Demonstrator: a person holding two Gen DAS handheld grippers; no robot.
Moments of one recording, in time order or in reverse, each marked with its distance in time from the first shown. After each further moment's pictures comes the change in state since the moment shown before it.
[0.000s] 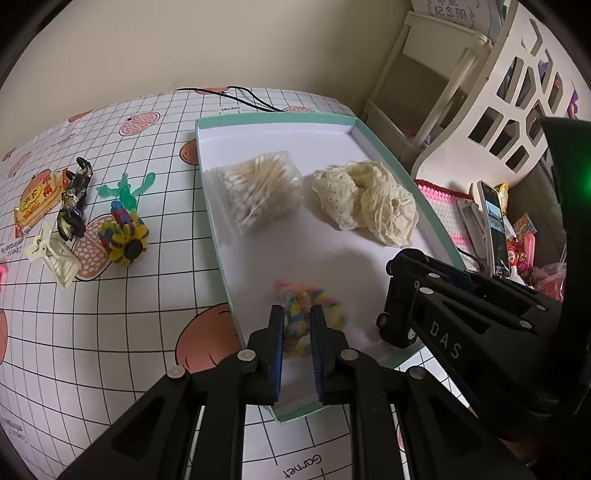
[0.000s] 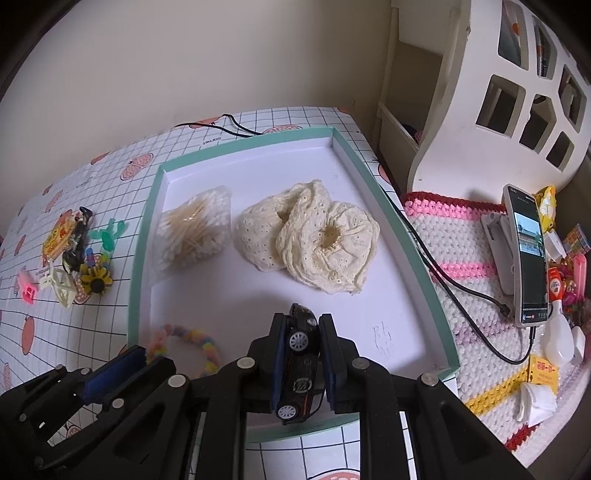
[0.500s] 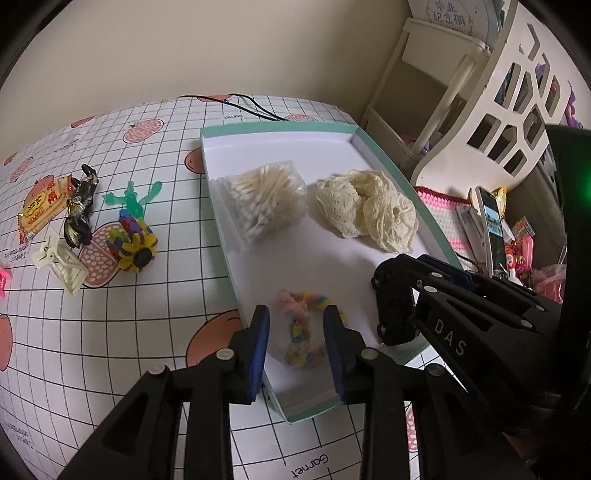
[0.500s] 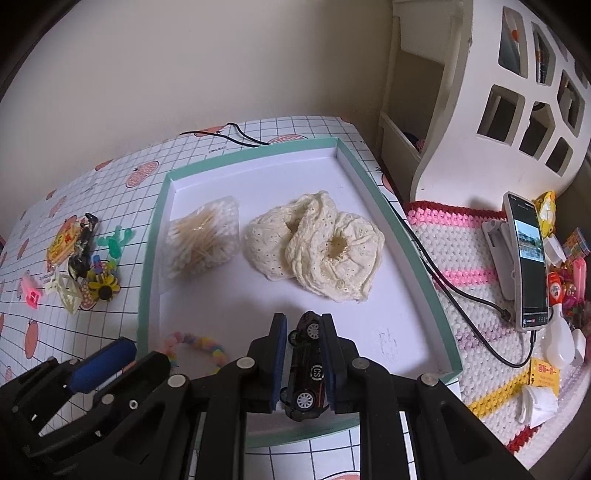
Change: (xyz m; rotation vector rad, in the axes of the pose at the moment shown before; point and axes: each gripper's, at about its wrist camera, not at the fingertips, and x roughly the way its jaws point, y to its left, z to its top) left arm -0.007 0.006 0.005 0.000 -0.027 -0.002; right arm -0.005 0.005 0.002 -0.003 -0.033 0.009
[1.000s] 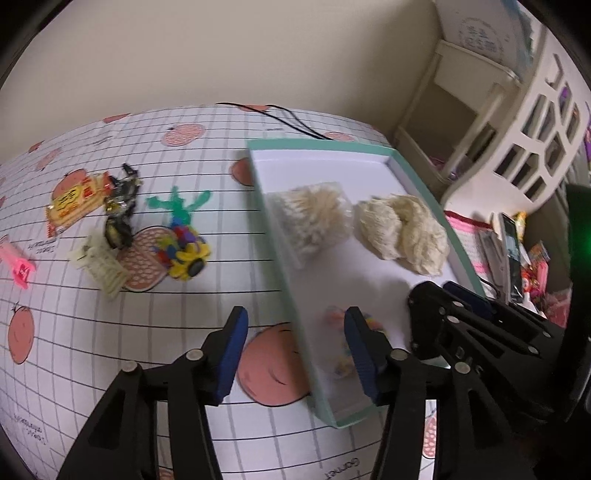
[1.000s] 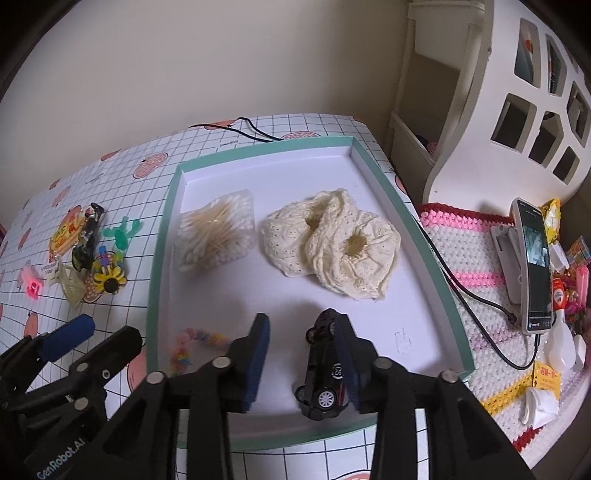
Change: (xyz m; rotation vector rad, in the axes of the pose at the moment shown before) left arm -0.012 0.032 0.008 -0.075 -0.037 0.076; right arm 0.003 0.014 -0.001 -0.036 0.006 0.002
